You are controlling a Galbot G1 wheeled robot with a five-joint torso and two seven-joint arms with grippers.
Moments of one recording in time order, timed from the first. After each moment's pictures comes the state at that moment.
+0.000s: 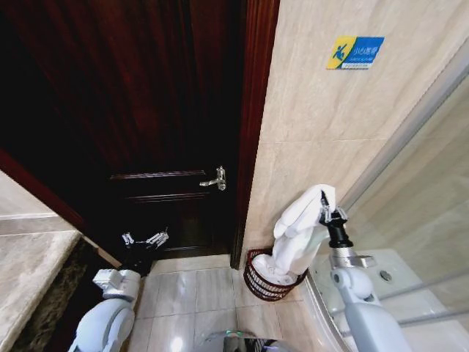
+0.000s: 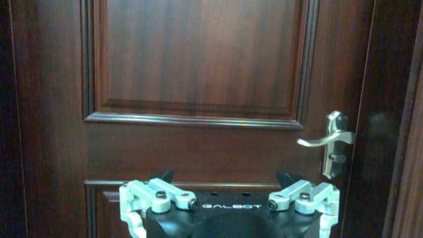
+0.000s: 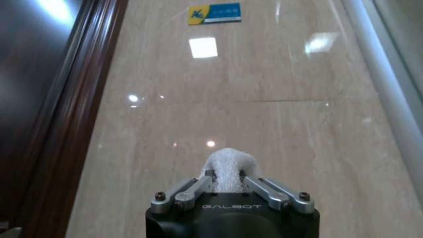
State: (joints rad) left arm 1.76 -1.25 -0.75 -2.26 -0.43 0.00 -0.07; right arm -1.29 1.22 0.62 1.73 0.52 0.64 -0.29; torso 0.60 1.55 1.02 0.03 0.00
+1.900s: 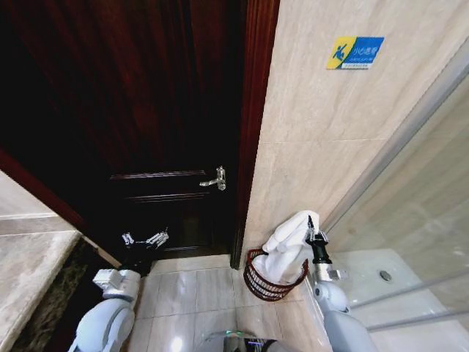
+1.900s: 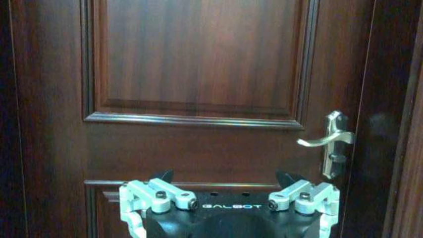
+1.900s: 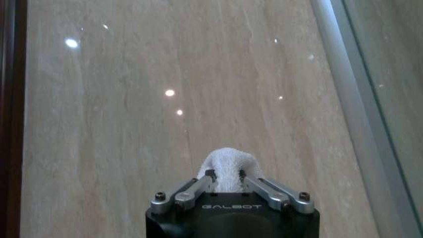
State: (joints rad) left arm 1.76 -1.25 -0.75 -2.26 -0.43 0.00 -0.07; right arm -1.25 1.31 0.58 1.40 0.55 0.67 -0.28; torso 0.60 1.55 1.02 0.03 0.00
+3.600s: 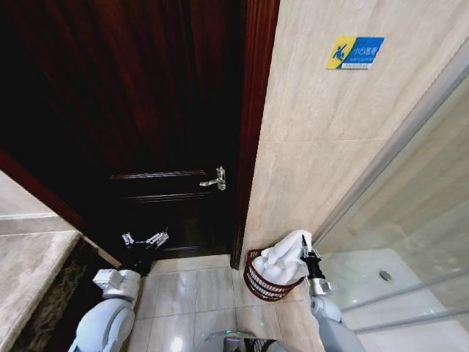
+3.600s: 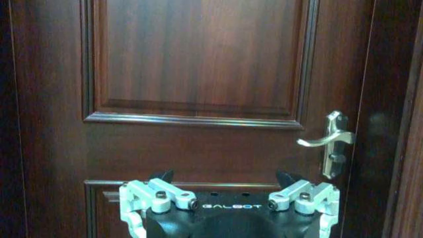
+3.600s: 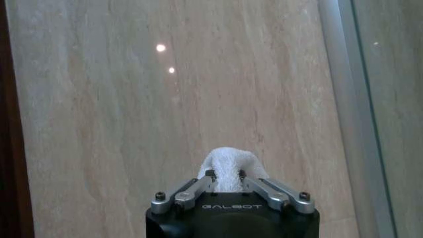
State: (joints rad) left arm 1.76 -1.25 -0.75 -2.26 -0.43 0.00 -0.07; right arm -1.20 1.34 0.56 1.09 0.53 0.73 -0.35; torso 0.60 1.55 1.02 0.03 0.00
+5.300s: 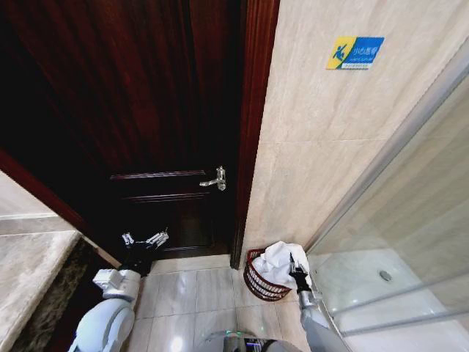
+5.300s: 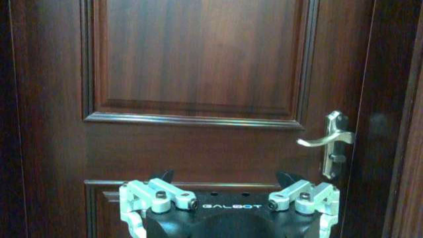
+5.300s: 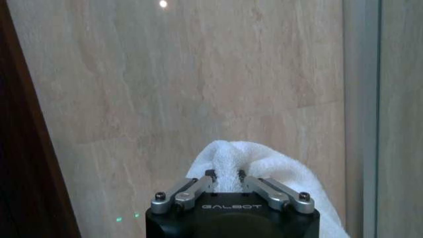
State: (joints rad) left arm 1.76 -1.25 -0.75 -2.26 -0.43 0.00 -0.07; right arm -1.04 1.42 0.61 0.63 0.40 0.79 -0.43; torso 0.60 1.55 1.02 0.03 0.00
